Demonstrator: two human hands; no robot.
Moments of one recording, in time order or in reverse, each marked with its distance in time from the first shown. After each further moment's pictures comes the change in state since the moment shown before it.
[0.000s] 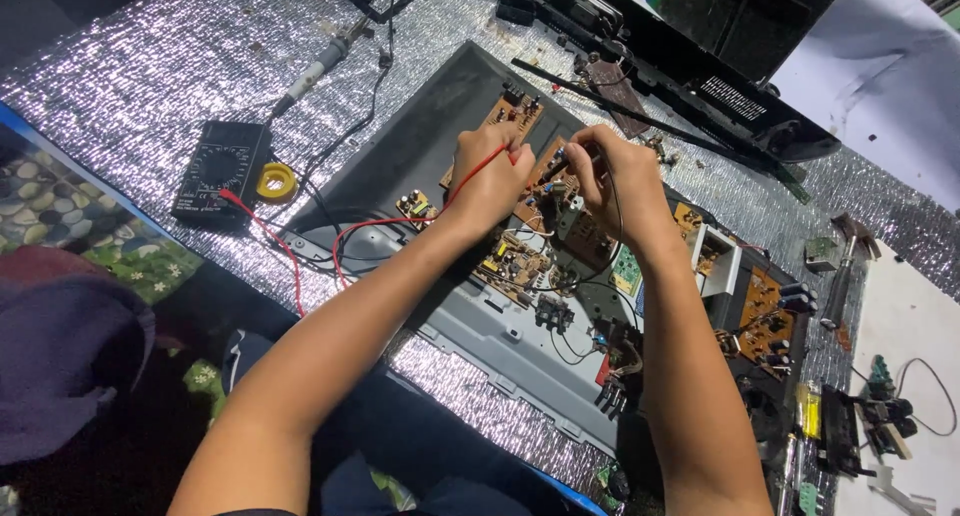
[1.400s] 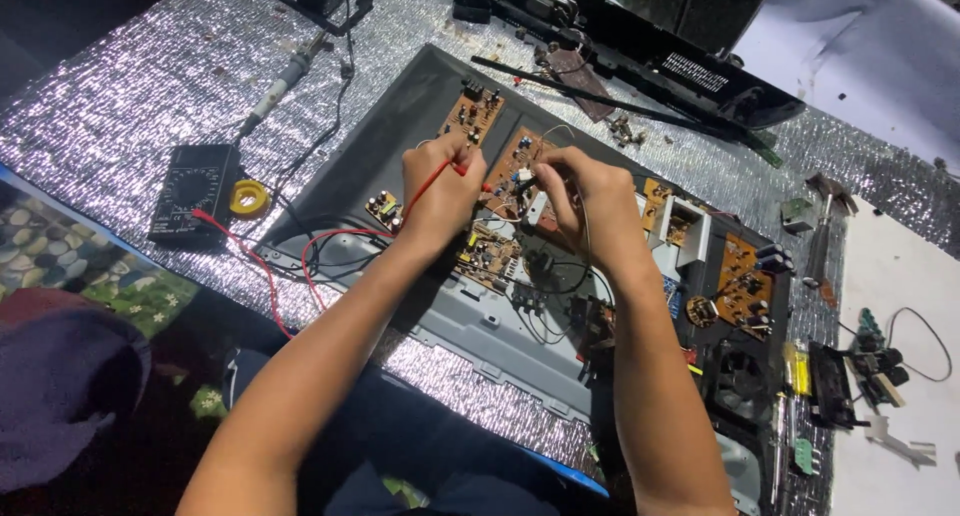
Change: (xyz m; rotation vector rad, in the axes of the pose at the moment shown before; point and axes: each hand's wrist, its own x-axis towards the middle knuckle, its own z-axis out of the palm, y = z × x) left_hand -0.034 0.023 -0.019 0.047 0.059 0.019; right_hand -0.044 -0.024 -0.010 -0.034 0.135 0.028
